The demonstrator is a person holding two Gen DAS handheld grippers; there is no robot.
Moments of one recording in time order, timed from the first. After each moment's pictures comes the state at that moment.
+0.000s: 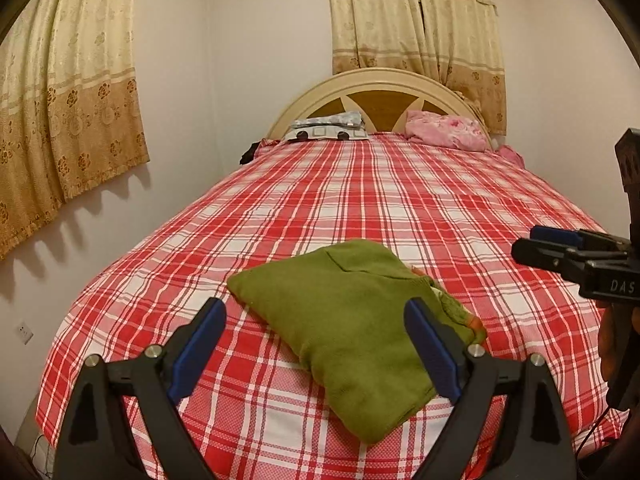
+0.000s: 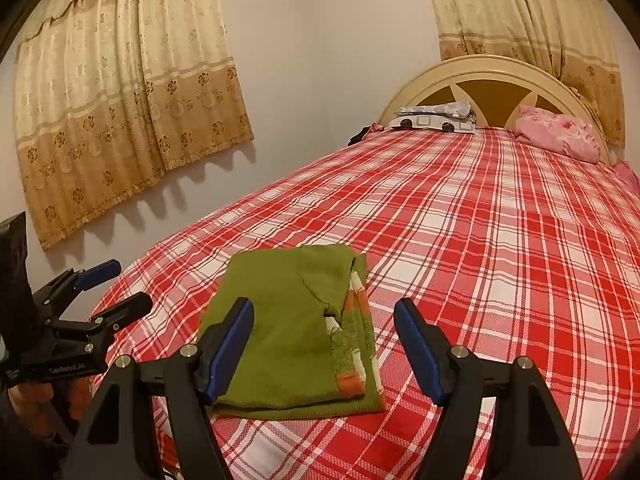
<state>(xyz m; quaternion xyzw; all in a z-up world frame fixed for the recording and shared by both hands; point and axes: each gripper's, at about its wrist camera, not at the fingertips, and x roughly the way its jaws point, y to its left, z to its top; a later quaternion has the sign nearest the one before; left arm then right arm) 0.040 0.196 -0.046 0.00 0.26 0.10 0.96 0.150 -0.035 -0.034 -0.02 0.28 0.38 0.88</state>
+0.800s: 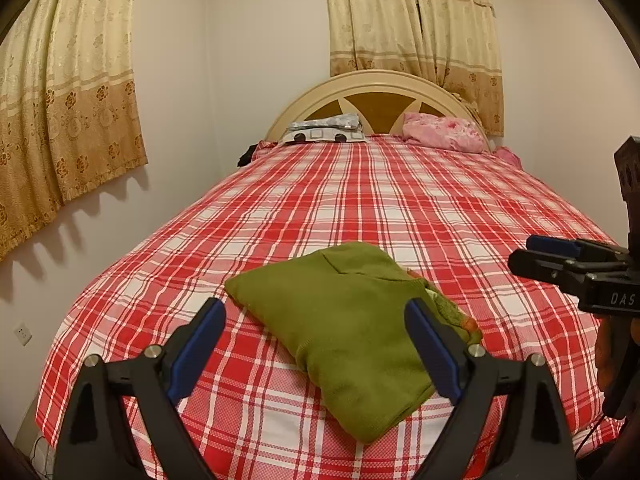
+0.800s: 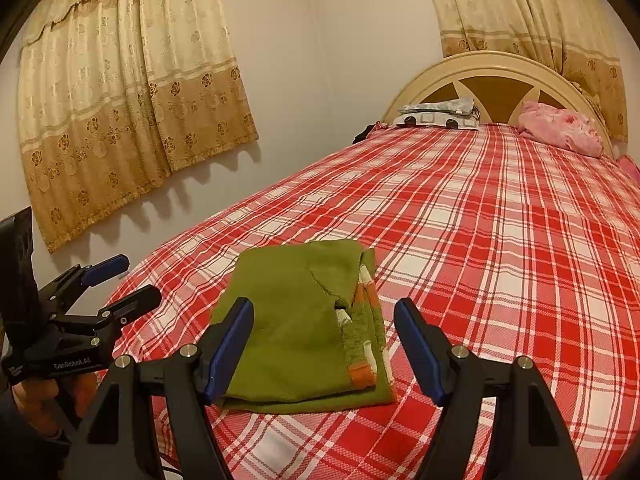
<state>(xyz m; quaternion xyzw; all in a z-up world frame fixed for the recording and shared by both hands) 0.038 0.193 -0.043 0.00 0.25 0.10 0.96 0.143 -0.036 -0.036 -0.01 0.29 0.39 0.88</state>
